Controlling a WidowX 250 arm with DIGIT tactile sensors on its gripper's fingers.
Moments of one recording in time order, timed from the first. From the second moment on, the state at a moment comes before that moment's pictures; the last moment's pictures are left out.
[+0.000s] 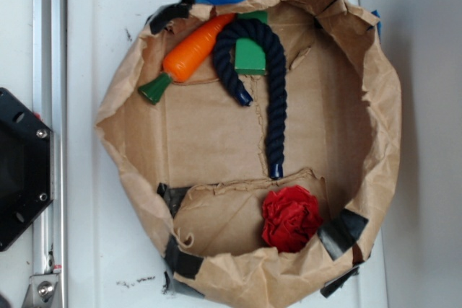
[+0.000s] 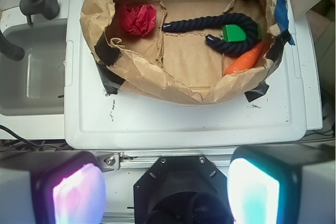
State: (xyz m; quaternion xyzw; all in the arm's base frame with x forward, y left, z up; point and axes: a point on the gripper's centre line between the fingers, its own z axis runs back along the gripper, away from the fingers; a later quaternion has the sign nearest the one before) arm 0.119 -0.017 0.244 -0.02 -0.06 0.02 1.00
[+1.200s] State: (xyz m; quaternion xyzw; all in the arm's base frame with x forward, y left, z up) arm 0.222 -0.023 0.185 0.02 -0.04 -0.19 0.98
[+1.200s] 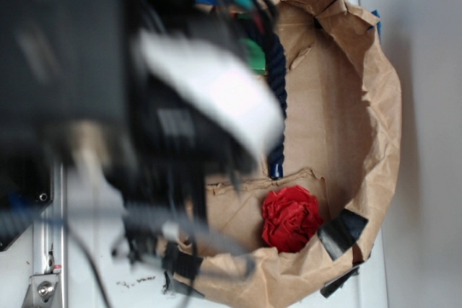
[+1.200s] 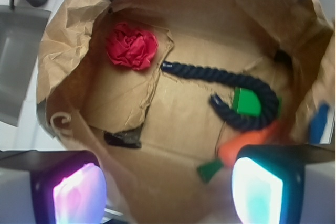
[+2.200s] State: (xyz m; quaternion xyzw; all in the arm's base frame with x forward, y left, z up) arm 0.241 0.024 0.182 -0.04 -0.16 -0.28 0.95
